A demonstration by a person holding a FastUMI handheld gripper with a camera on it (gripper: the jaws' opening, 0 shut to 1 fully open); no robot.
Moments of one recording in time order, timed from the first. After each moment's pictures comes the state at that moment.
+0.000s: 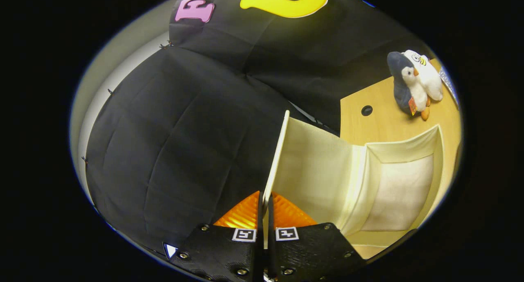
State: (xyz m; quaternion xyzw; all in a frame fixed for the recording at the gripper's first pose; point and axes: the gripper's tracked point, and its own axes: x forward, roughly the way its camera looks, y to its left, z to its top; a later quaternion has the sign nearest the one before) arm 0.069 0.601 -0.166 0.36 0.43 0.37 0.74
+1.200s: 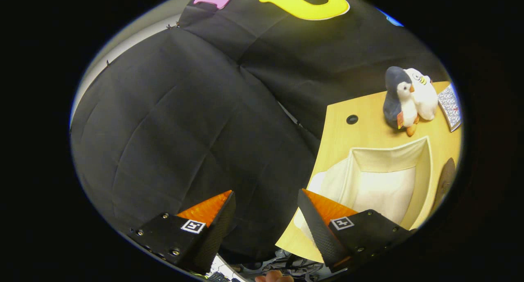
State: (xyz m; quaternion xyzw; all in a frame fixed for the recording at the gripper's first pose) arm 0.057 0.557 -0.177 0.27 0.42 0.34 0.80
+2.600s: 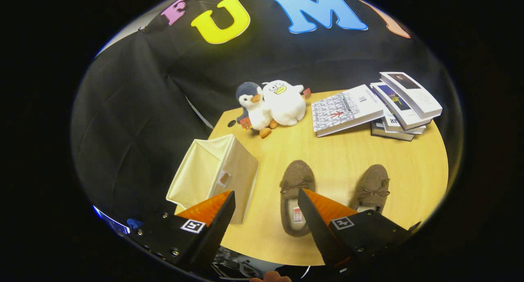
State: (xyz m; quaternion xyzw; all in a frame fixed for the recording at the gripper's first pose) arm 0.024 0.186 -0.293 0.12 0.47 0.15 0.86
